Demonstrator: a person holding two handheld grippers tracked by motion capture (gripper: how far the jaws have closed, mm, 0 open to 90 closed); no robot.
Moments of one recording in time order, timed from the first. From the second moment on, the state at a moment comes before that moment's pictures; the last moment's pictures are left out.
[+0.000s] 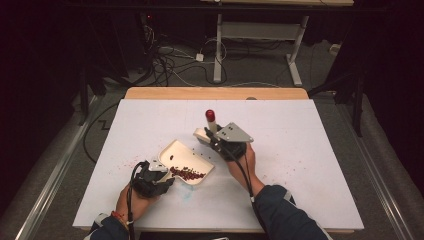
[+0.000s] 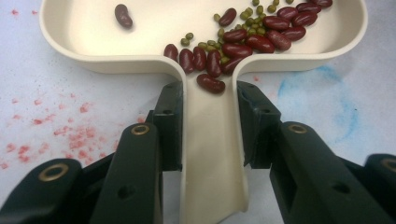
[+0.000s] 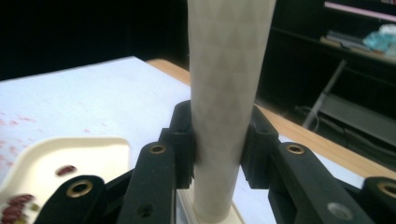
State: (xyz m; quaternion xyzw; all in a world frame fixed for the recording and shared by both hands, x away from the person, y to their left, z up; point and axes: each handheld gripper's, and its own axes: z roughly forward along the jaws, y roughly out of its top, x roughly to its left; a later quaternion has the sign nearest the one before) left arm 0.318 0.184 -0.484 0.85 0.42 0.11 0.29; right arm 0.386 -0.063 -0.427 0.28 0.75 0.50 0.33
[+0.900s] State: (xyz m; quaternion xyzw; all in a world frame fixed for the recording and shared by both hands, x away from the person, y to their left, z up) left arm 0.317 0.185 -0.483 0.85 0.42 0.11 0.29; right arm 0.360 -0.068 -0.390 0.25 0.74 0.55 0.30
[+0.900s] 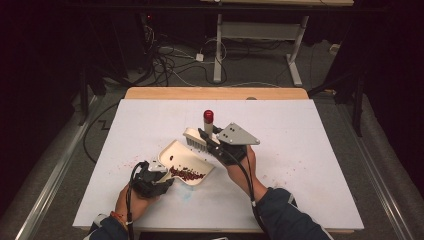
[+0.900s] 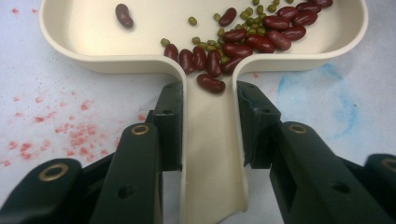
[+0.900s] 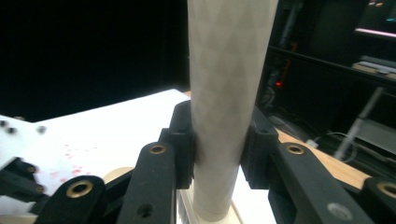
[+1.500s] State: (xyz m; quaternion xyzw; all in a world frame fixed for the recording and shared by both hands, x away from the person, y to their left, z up) left arm 0.311 0.186 -0.480 0.86 0.41 0.10 0.29; right arm 0.379 -0.069 -0.424 0.27 0.75 0.50 0.34
